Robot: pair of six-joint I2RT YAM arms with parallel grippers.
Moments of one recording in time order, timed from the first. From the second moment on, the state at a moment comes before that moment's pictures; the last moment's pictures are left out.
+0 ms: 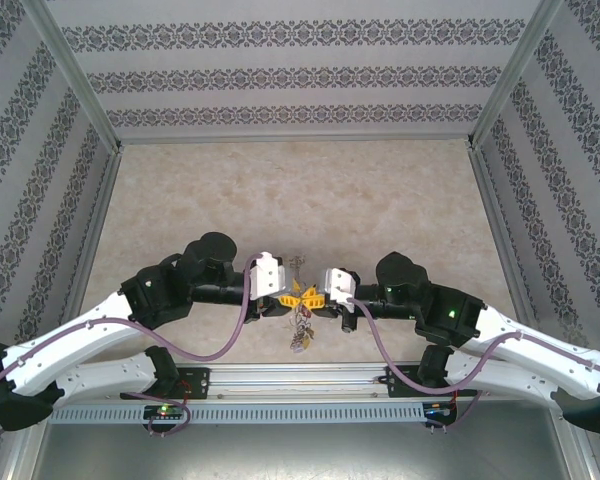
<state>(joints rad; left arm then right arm) -0.96 0.95 1.00 -0.55 0.41 0.30 1.08 0.78 0.78 -0.34 -0.30 -0.24</state>
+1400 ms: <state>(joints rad) -0.95 0.81 0.78 -0.16 0.58 0.14 1.08 0.73 0.78 -0.26 -0.38 -0.23</state>
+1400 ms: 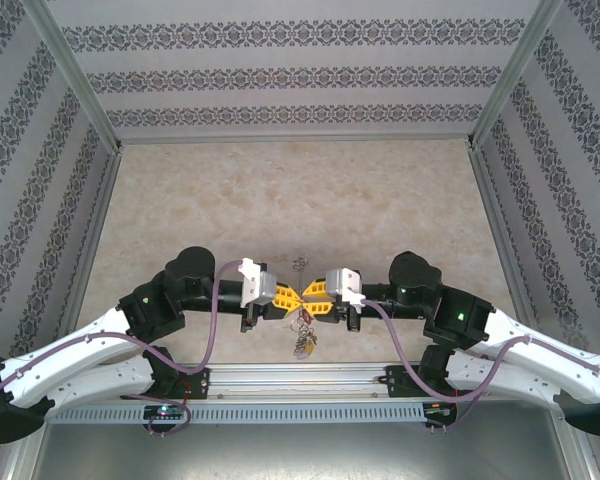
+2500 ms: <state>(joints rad) -0.95 0.90 0.92 -0.44 0.39 0.26 1.08 0.77 0.76 -0.31 -0.27 -0.22</state>
